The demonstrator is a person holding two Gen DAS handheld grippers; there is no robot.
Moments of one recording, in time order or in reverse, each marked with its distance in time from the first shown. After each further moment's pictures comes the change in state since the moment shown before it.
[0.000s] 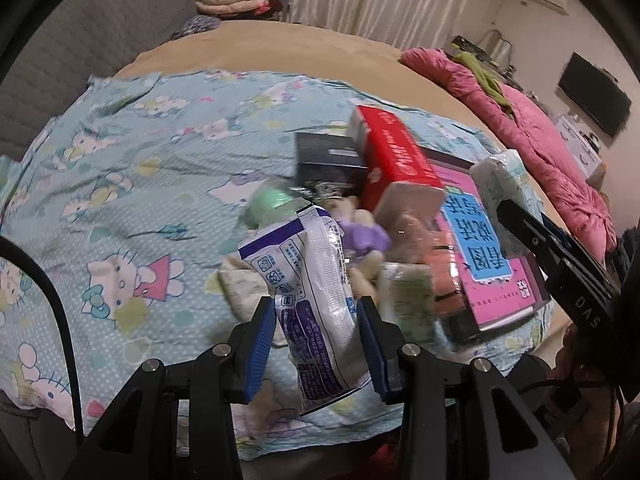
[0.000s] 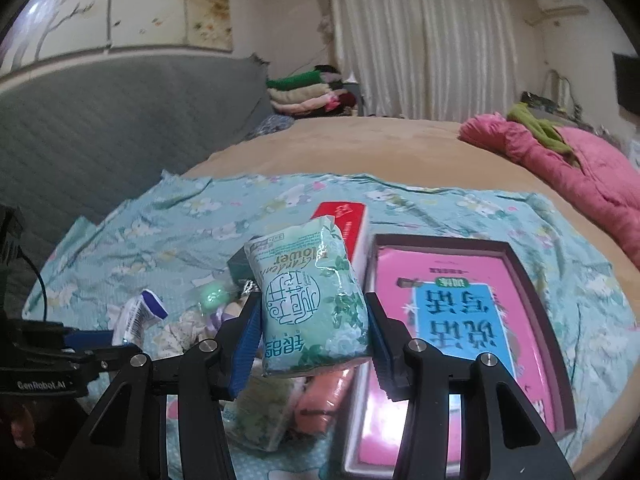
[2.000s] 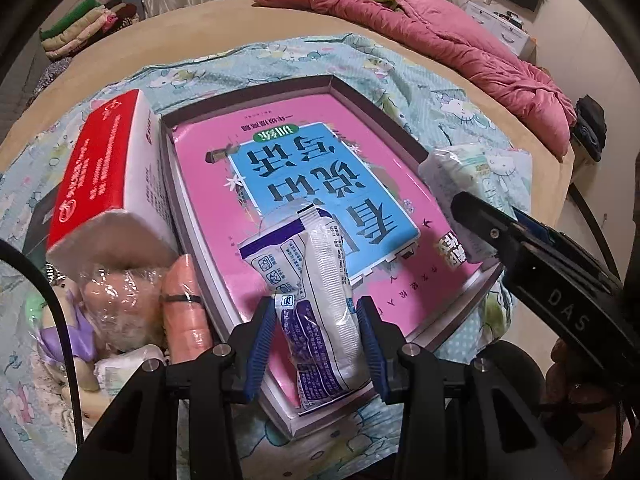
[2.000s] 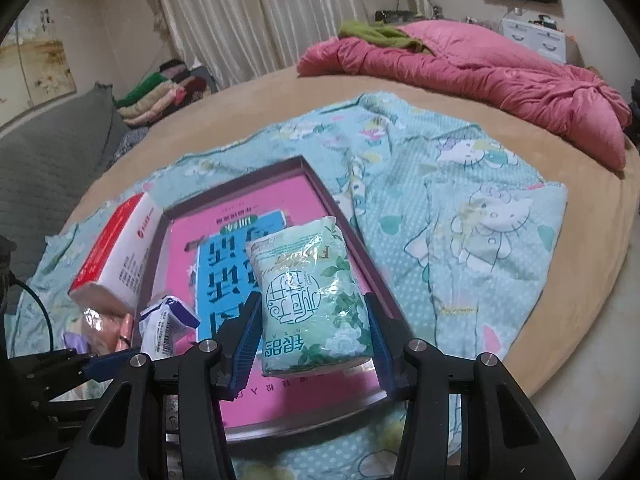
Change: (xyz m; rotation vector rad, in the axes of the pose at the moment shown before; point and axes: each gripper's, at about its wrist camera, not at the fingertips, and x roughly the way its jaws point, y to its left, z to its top) left arm 0.117 -0.207 0.013 0.383 0.189 -0.120; right arm -0.020 -0.180 -0.051 0.400 0.155 -0.315
